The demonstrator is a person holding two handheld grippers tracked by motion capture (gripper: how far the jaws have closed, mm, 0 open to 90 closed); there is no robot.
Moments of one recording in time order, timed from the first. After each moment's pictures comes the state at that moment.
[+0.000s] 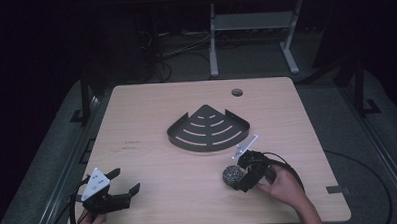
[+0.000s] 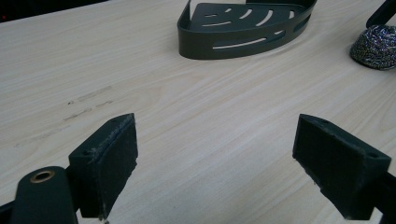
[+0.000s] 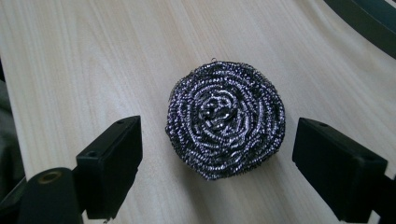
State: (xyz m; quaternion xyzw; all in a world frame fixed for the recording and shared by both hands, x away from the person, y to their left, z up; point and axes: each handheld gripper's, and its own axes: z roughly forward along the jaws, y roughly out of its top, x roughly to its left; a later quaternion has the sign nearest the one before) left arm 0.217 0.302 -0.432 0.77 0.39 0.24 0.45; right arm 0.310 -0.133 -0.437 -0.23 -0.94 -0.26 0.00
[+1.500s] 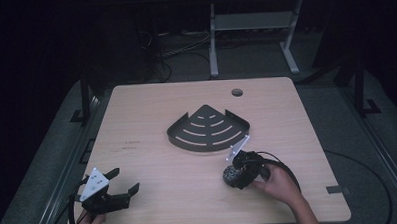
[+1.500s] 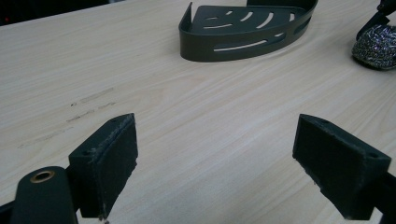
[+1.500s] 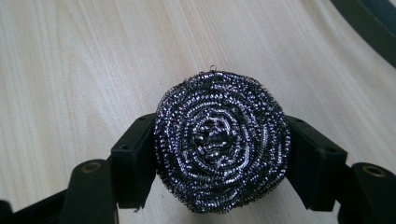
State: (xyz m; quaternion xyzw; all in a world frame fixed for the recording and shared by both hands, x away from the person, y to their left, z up) left arm 0.216 0.303 -0.430 0.77 0.39 0.24 0.45; right arm 0.316 -0.120 -0.442 -0.21 -0.95 -0.24 -0.01
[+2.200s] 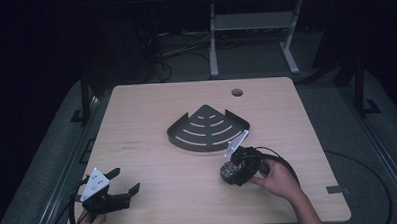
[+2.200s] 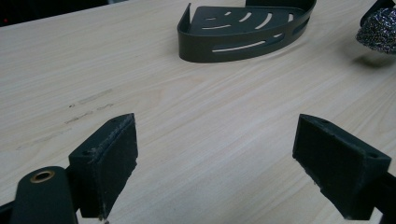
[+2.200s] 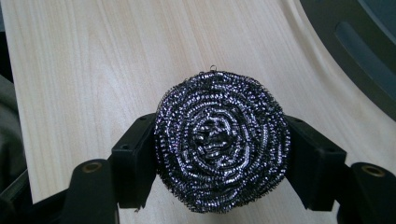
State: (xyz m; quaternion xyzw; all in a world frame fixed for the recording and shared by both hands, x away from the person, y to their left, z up) left arm 0.216 0.302 -0.430 0.77 0.39 0.24 0.45; right arm 0.318 -0.113 -0.420 -0.18 -0.95 -0.25 -0.01
